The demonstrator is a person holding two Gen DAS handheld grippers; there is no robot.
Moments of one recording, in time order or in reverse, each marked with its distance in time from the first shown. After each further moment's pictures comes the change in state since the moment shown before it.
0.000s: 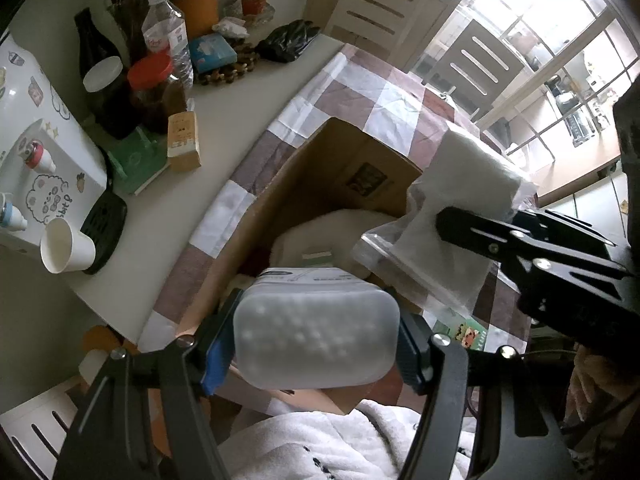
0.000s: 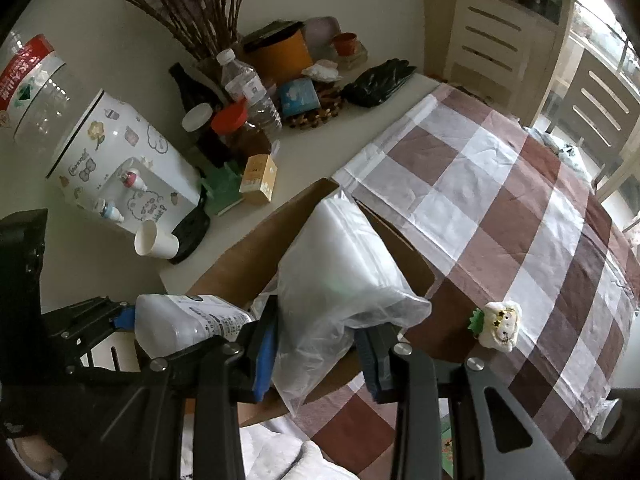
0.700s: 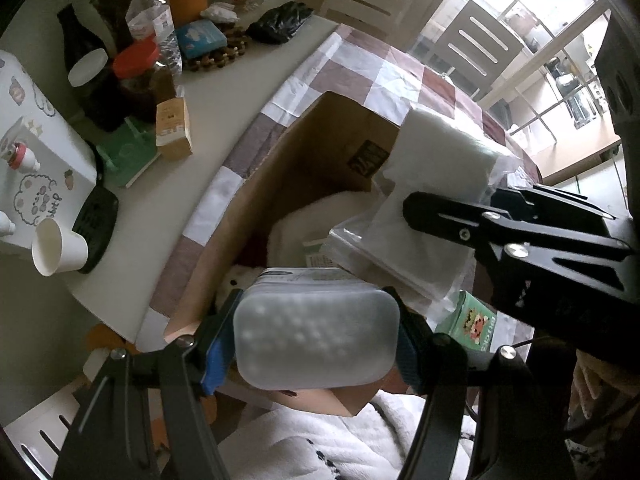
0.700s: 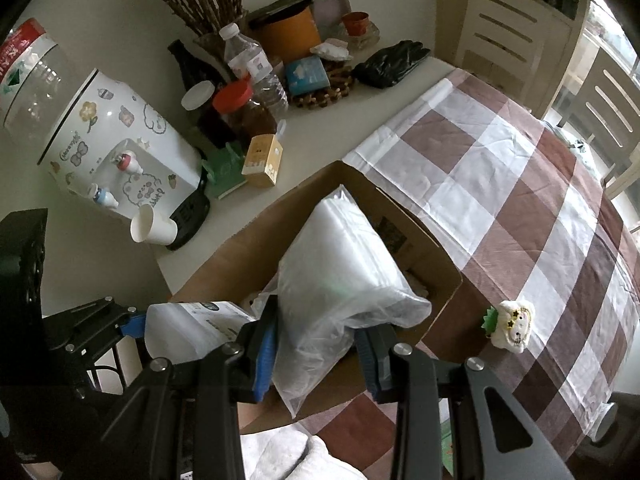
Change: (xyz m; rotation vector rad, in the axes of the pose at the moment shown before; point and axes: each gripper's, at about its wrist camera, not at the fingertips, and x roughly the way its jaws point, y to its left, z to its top) left arm 0.020 -0.004 -0.002 0.036 0.057 0.005; right arm 0.024 0.009 0.005 -0.029 0.066 0.003
